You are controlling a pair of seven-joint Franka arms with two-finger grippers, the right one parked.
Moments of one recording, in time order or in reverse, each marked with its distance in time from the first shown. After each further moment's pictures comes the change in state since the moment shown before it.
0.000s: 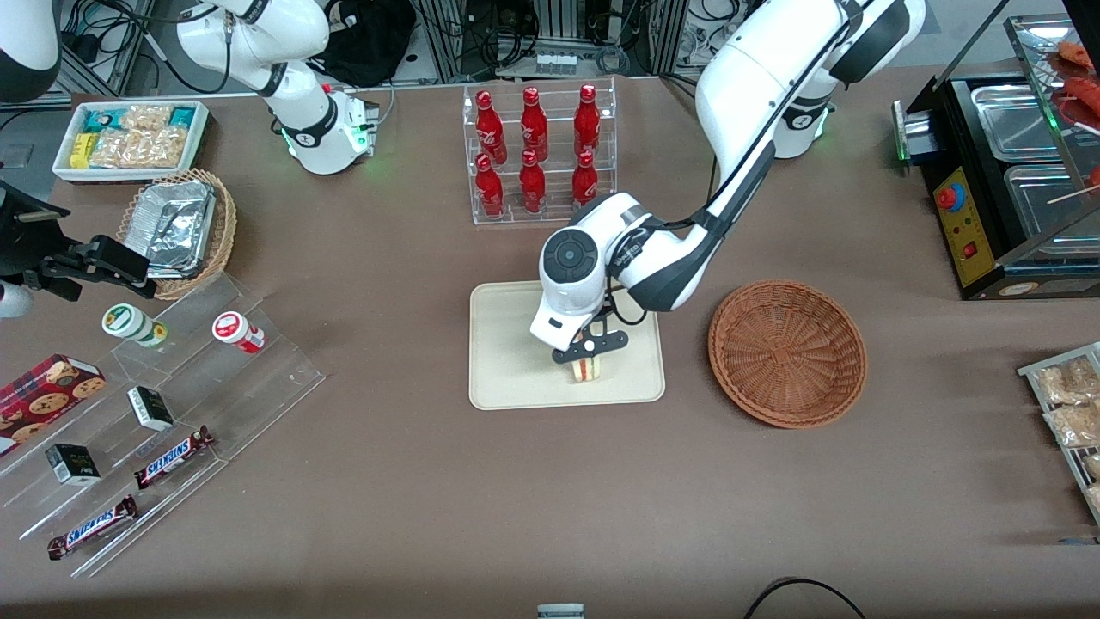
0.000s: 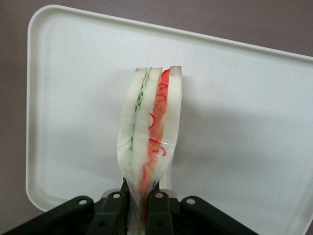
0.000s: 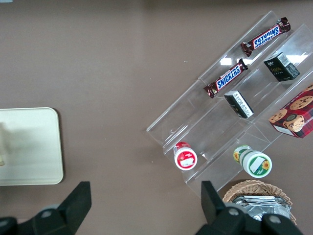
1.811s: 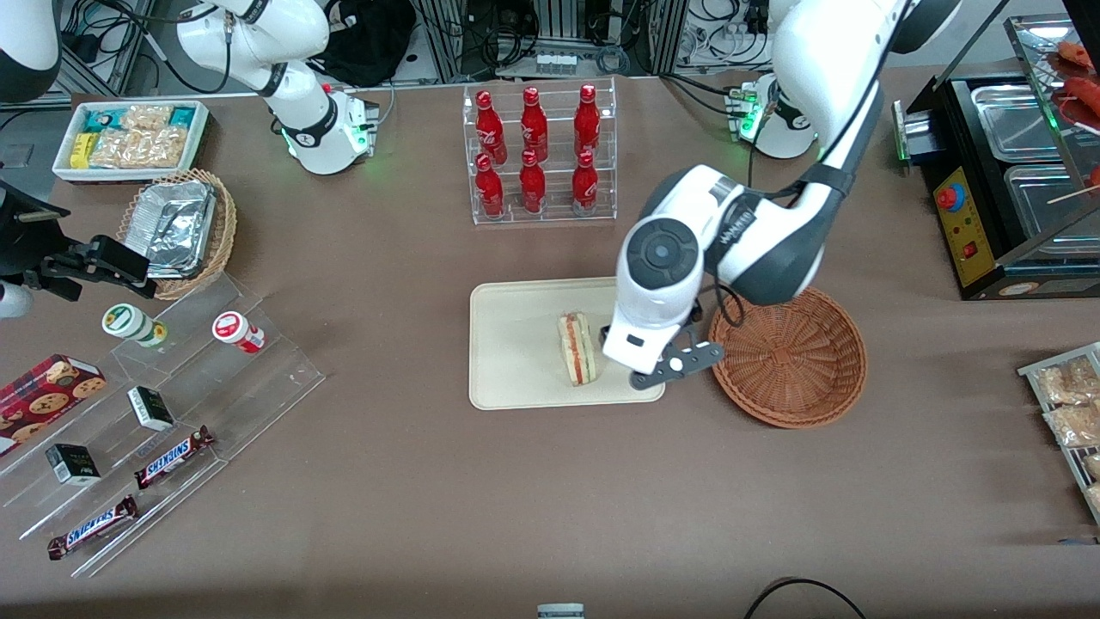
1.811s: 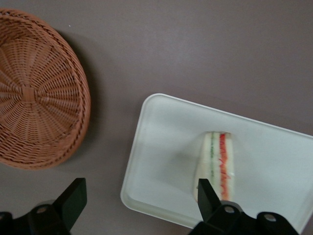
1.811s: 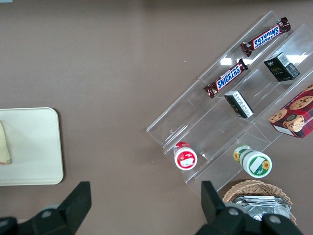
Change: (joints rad) arm 0.164 -0.155 0.017 0.124 0.006 -0.313 0.153
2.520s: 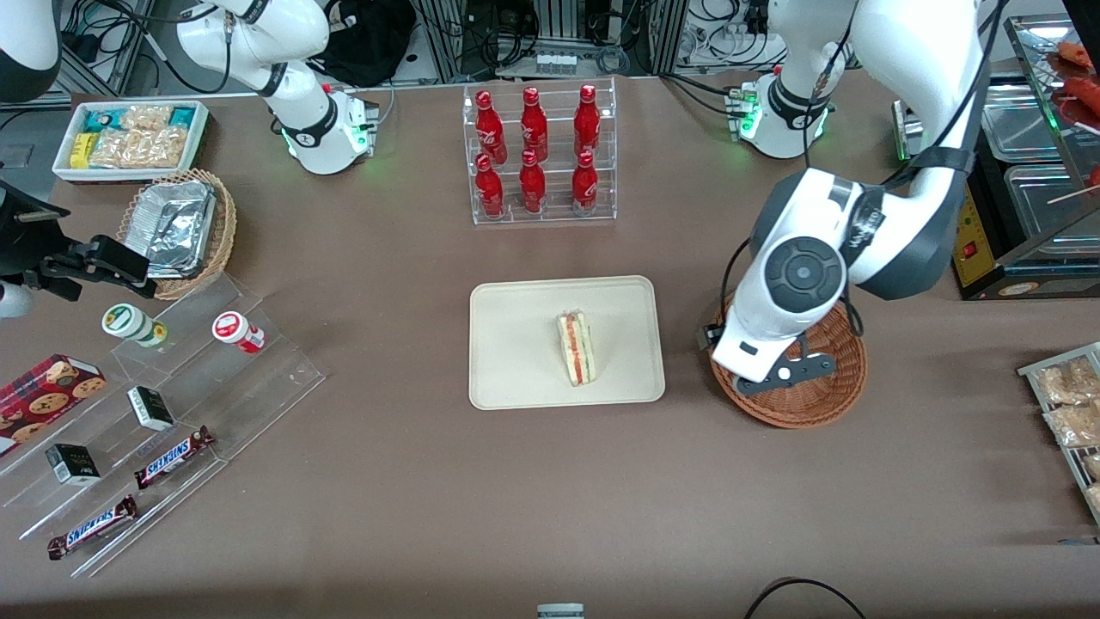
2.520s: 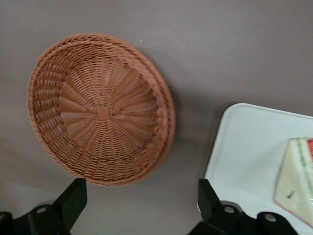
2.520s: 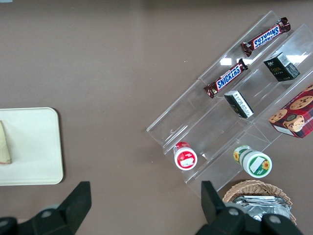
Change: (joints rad) arm 0.209 -0.177 0.000 -0.239 -0.006 -0.002 0.255
